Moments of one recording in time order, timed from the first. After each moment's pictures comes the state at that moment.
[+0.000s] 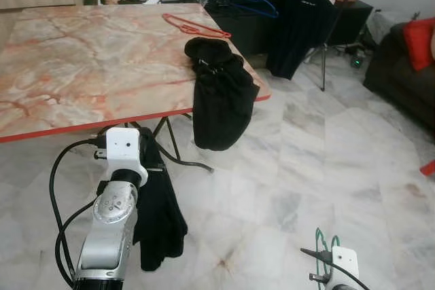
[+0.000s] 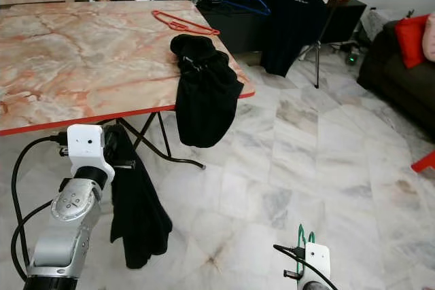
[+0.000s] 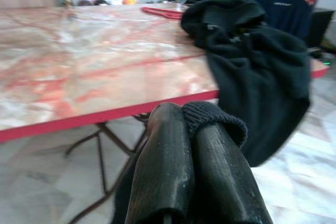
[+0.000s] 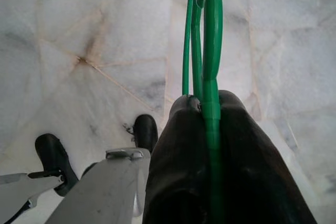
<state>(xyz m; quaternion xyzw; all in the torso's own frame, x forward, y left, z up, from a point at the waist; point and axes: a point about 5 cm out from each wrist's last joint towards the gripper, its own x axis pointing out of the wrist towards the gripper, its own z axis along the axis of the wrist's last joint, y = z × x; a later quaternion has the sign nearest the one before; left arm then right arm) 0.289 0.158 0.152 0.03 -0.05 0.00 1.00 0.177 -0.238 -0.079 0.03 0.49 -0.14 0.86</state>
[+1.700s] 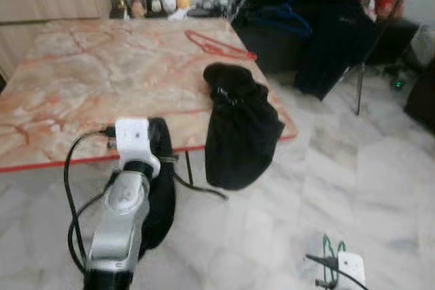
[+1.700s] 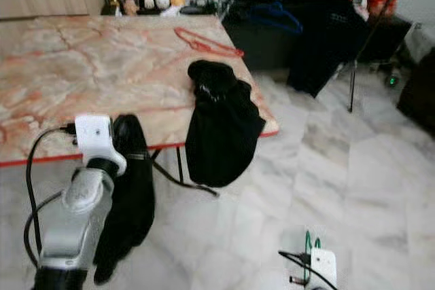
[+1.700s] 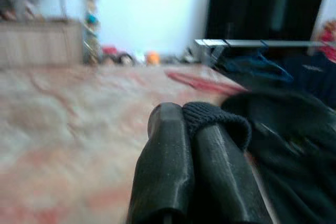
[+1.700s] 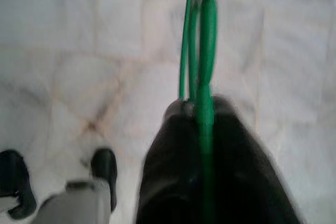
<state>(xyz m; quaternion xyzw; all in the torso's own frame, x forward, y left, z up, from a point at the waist) 0.310 0.153 0.202 0.03 -0.14 -0.03 0.99 0.176 -0.240 -0.079 0.02 0.49 -0.14 0.86</state>
